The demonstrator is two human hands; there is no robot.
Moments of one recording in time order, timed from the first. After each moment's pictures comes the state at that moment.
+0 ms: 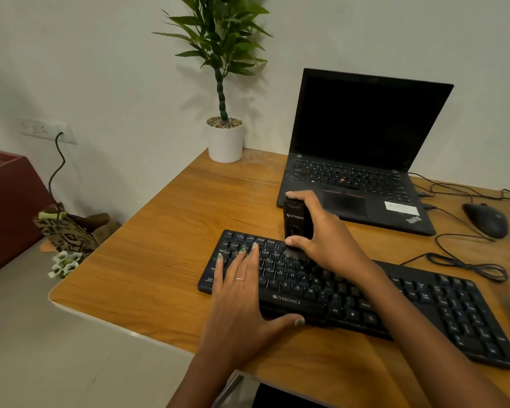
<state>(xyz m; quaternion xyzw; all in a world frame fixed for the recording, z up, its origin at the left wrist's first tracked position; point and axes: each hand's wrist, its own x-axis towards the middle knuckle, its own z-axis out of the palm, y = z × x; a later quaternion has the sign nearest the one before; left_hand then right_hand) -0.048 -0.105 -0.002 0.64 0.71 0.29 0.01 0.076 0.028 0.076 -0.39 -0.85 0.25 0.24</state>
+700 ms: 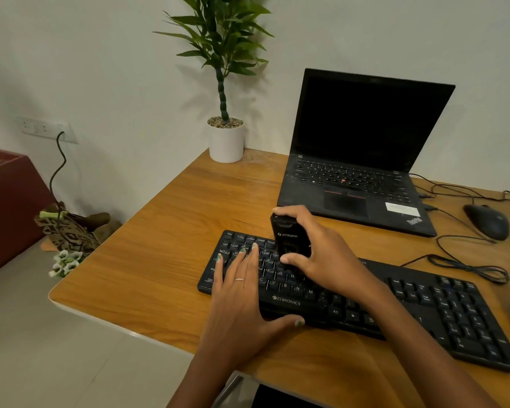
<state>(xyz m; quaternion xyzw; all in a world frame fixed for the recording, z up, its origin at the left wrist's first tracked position) -0.049 -0.106 -0.003 0.64 0.71 0.29 0.01 0.082 0.007 0.075 -0.34 -0.88 0.26 0.22</state>
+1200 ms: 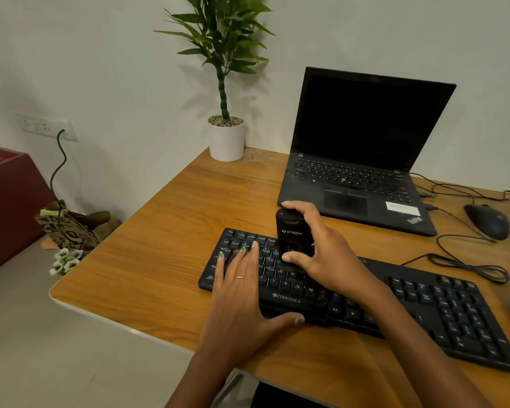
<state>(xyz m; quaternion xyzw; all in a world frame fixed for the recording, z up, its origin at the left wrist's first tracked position) -0.049 -0.105 -0.006 0.65 0.70 0.30 0.00 0.085 0.000 0.078 -0.35 -0.86 0.29 0.23</state>
